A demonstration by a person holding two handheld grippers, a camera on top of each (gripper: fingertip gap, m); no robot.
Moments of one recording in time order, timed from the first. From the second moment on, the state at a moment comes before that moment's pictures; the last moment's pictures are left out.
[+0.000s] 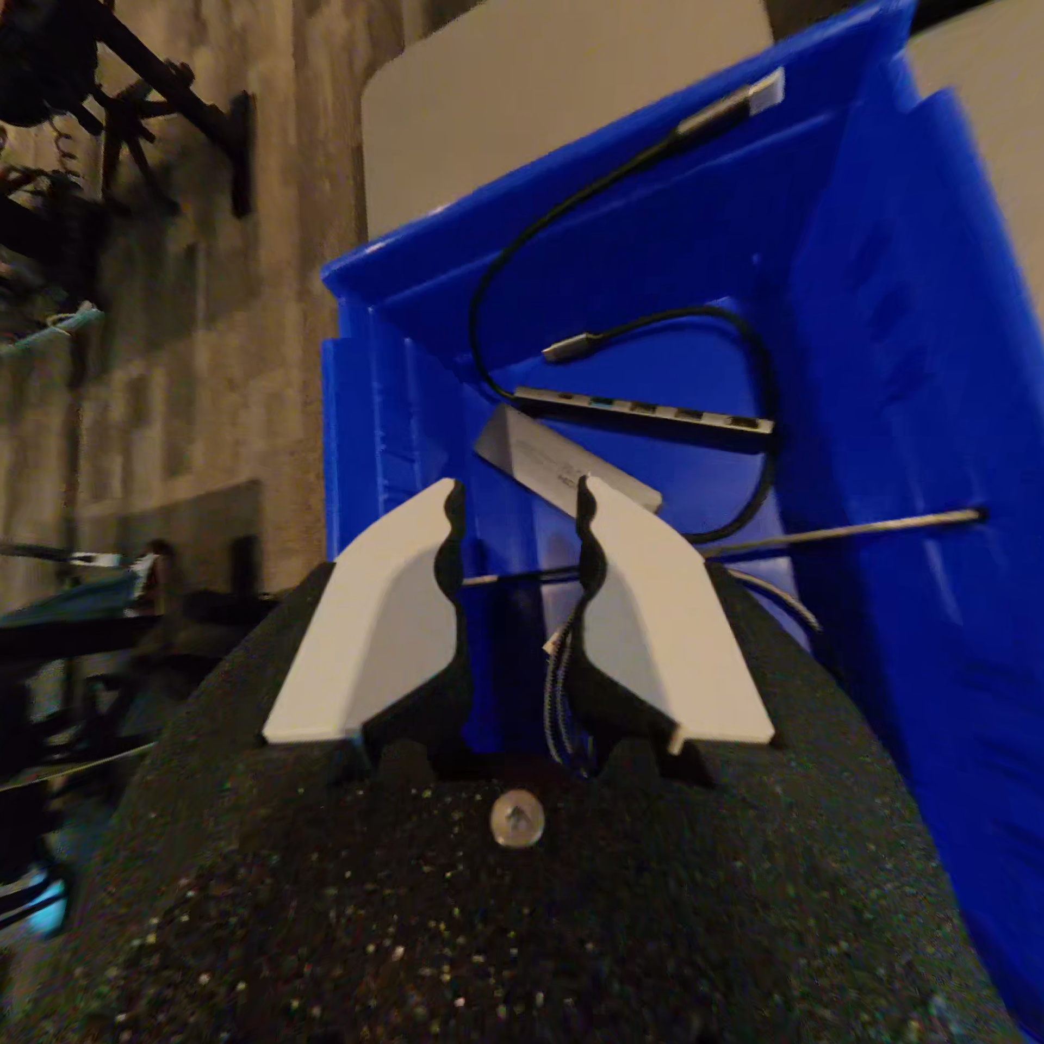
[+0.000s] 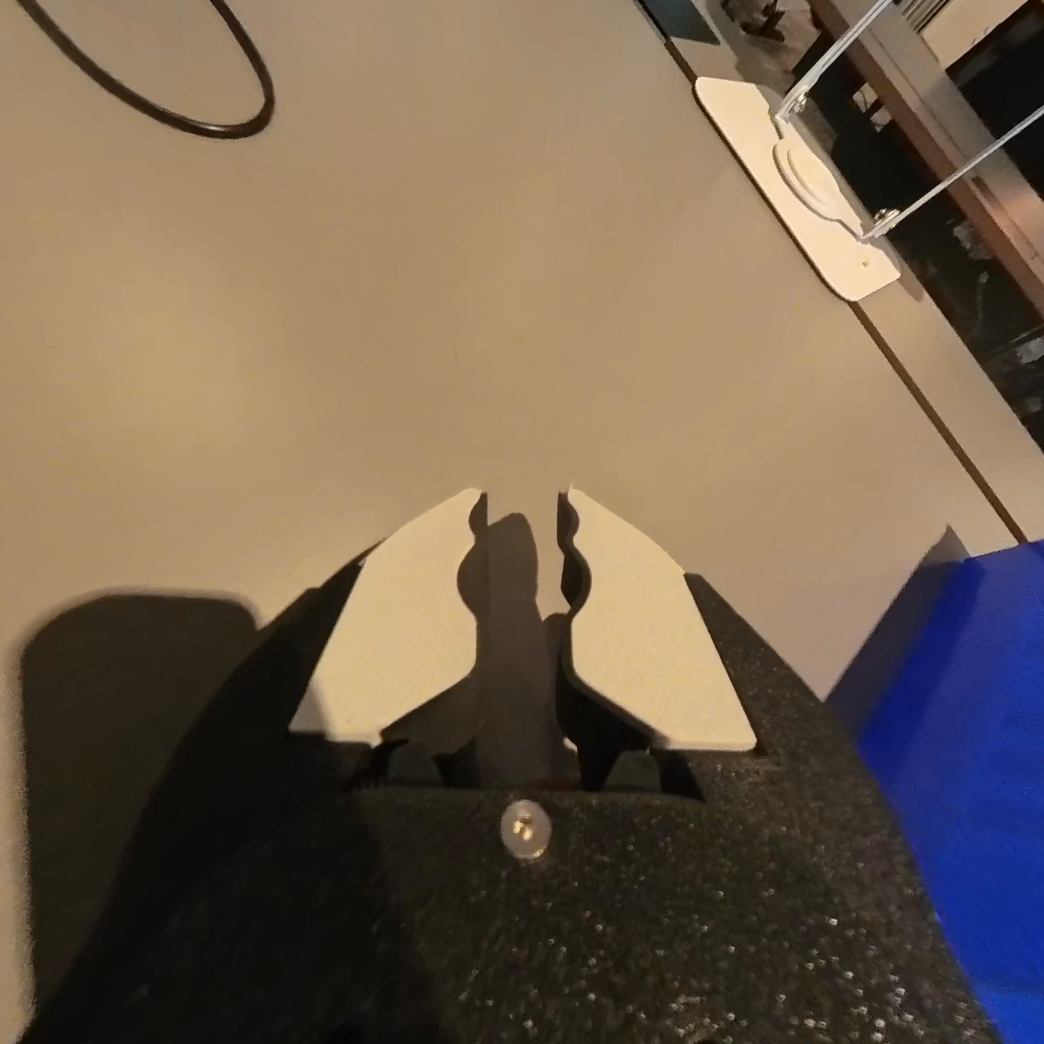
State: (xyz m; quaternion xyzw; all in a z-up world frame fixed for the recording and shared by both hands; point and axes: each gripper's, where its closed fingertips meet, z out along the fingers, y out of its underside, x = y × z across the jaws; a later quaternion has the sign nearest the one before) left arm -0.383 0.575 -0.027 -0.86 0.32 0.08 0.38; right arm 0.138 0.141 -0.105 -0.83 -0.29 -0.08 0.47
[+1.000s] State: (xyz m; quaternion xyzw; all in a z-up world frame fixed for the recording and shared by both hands) left arm -0.288 0.654 -0.020 -0.56 0.59 0.24 0.52; right arm 0.152 0.148 -0.114 -0.88 -0.22 -0.03 0.43
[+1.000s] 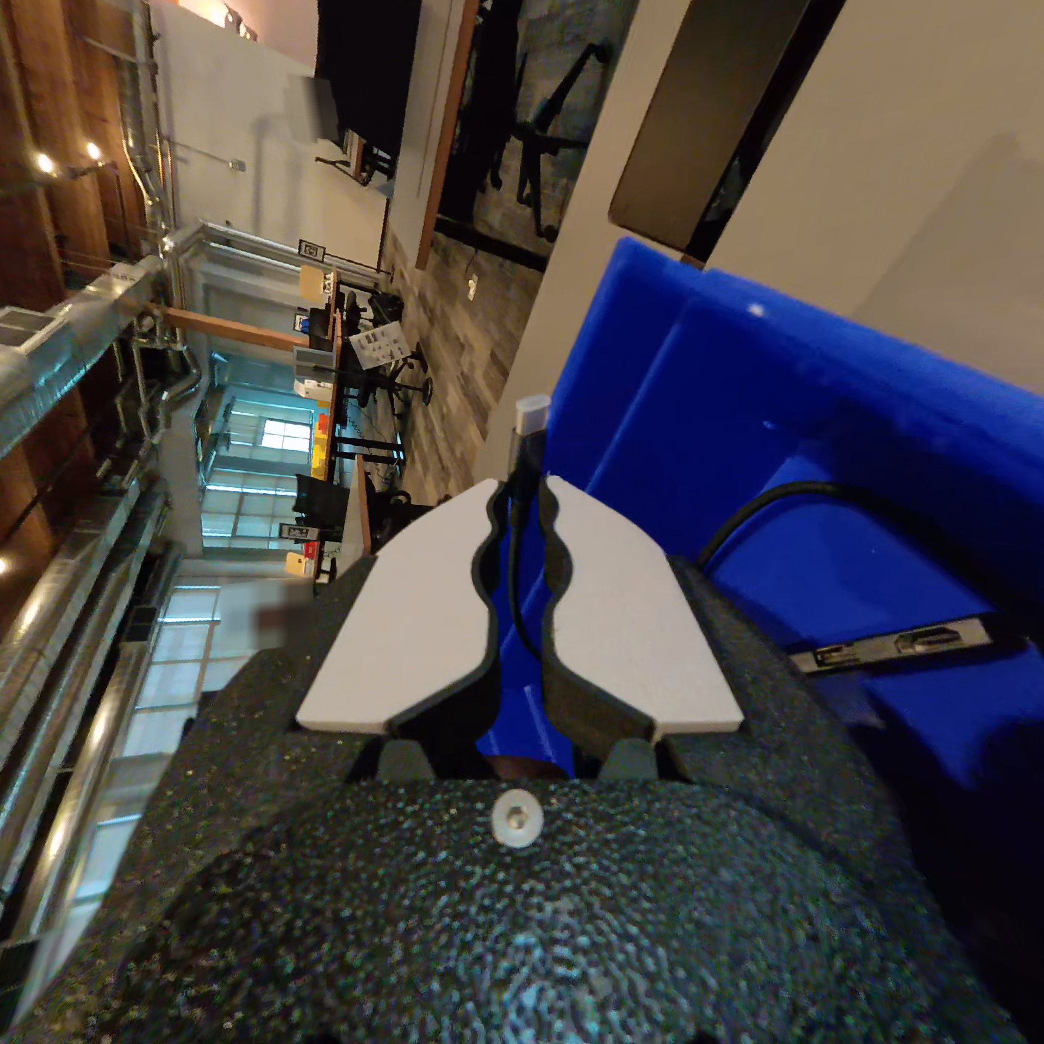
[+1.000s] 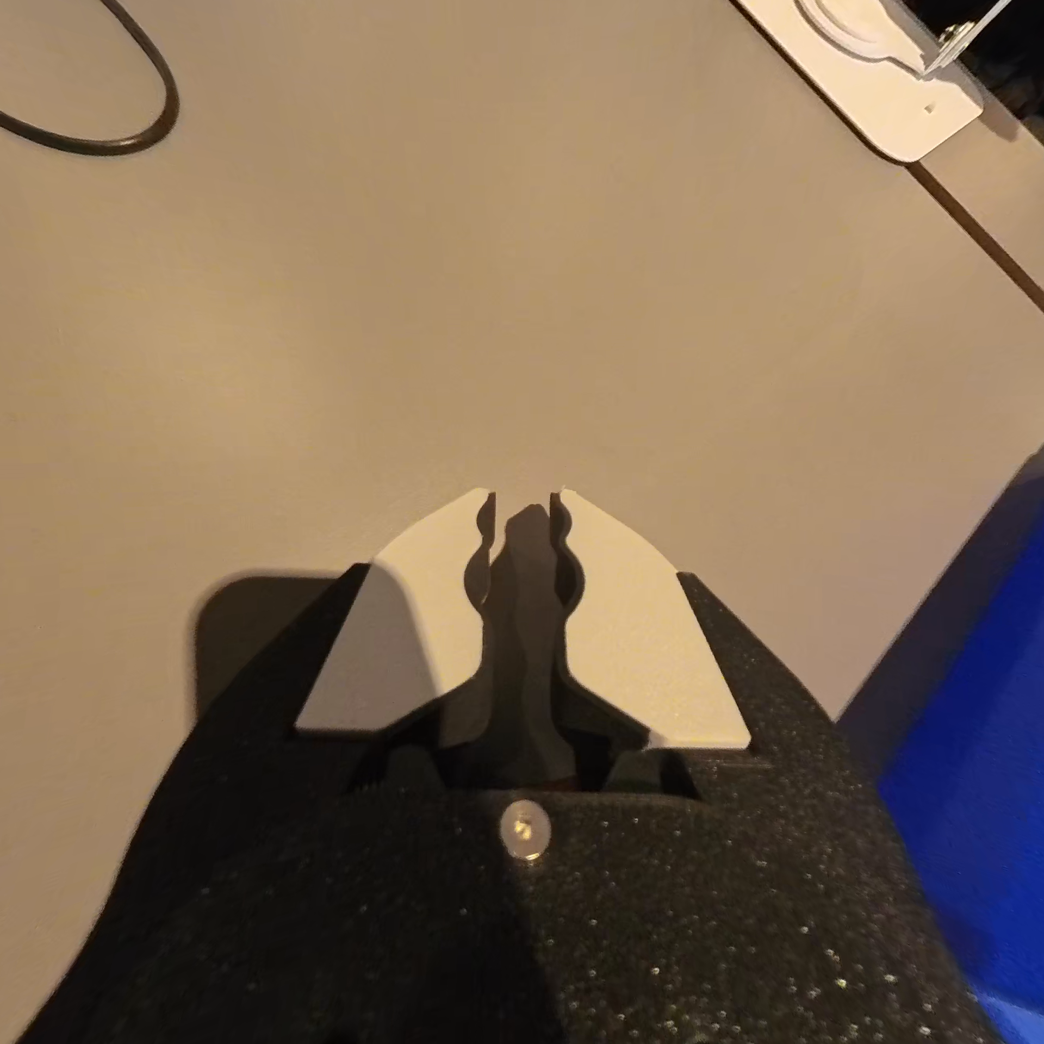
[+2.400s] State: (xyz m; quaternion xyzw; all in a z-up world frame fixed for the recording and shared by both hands) left arm 0.063 0.274 0.151 -0.40 0.51 -0.30 0.70; right arm 0.154 0.151 -0.071 -0.80 -0.21 -0.02 0.56
